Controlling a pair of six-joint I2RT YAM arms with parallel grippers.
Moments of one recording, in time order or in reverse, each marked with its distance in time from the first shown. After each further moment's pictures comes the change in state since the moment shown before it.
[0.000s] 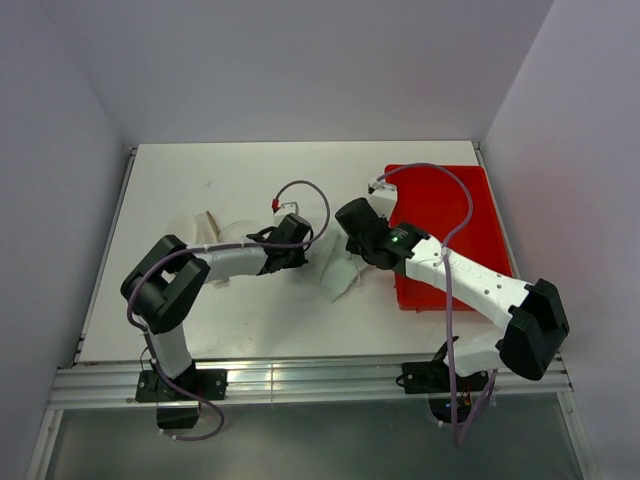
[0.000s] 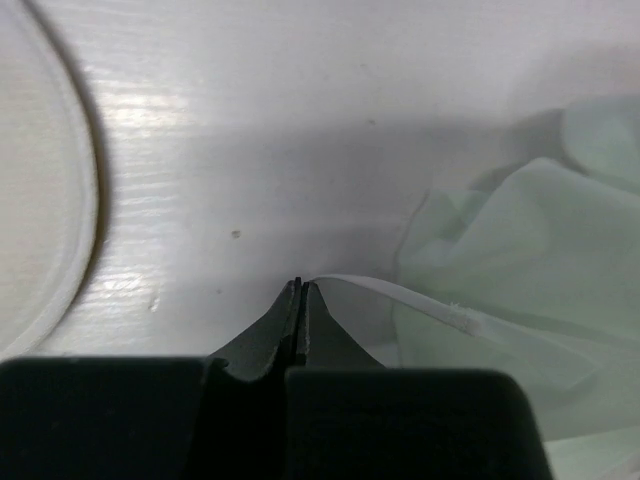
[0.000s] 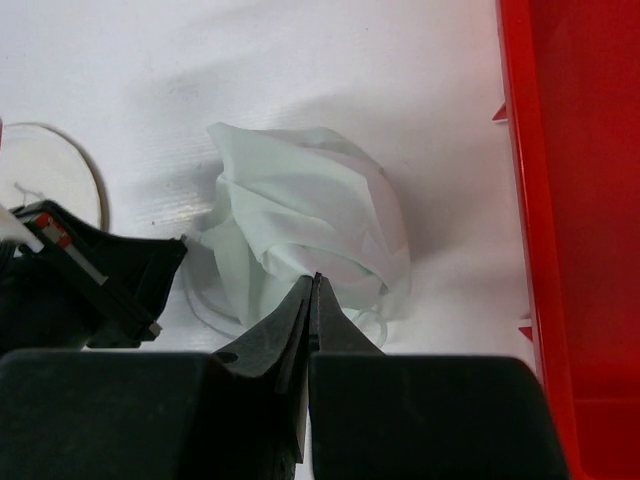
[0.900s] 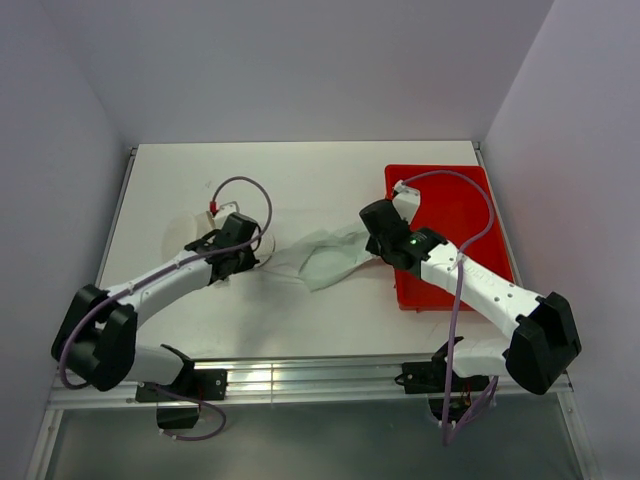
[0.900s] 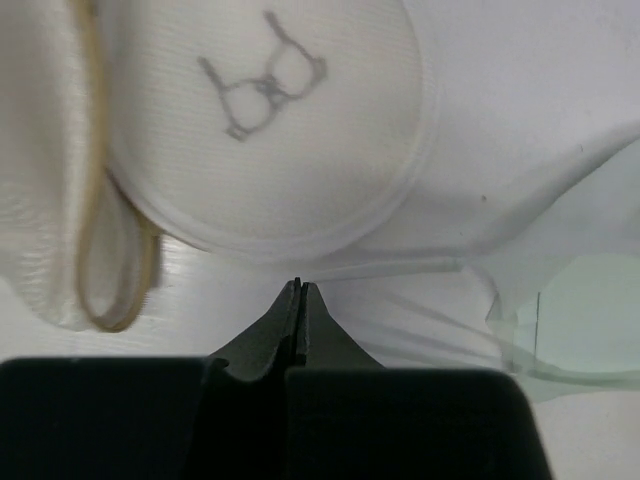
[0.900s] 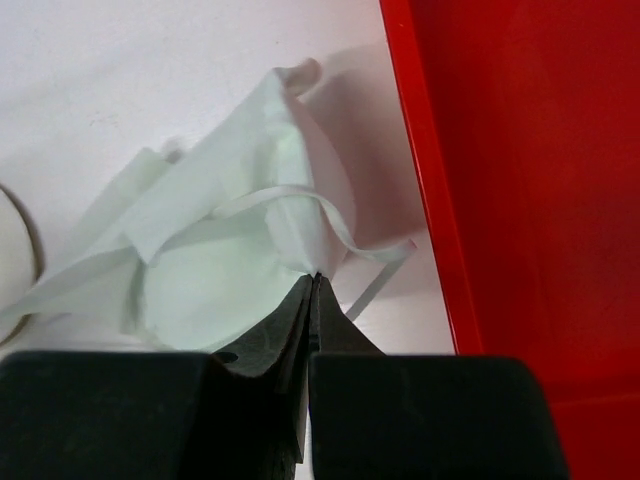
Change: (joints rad) left arm 0.172 -0.404 -0.196 -0.256 -0.067 -0.016; right arm -0.140 -0.085 -0.124 0.049 -0.040 -0.034
